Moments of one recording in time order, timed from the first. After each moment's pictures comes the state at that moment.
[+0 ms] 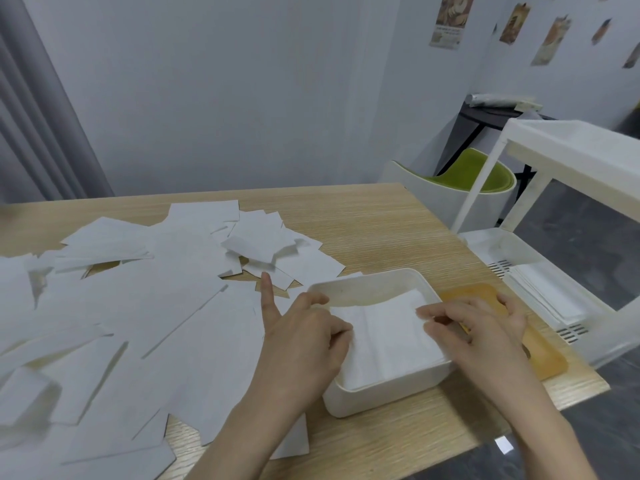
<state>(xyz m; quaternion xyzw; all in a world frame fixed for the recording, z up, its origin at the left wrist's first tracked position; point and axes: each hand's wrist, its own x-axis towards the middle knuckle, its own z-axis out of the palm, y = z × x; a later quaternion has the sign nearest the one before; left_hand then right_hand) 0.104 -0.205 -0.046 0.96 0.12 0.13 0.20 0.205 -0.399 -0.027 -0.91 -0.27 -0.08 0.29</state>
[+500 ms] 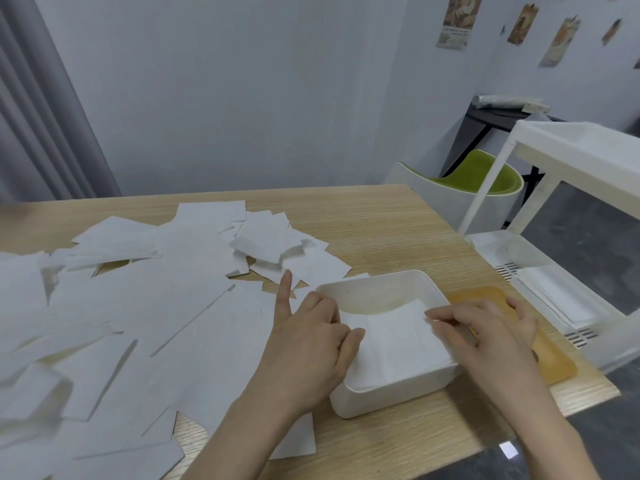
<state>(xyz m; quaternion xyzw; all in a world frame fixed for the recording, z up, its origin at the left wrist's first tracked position) 0.100 -0.198 -0.052 0.97 0.05 0.18 0.14 0.213 -0.402 -0.041 -0.91 -0.30 -0.14 0.24</state>
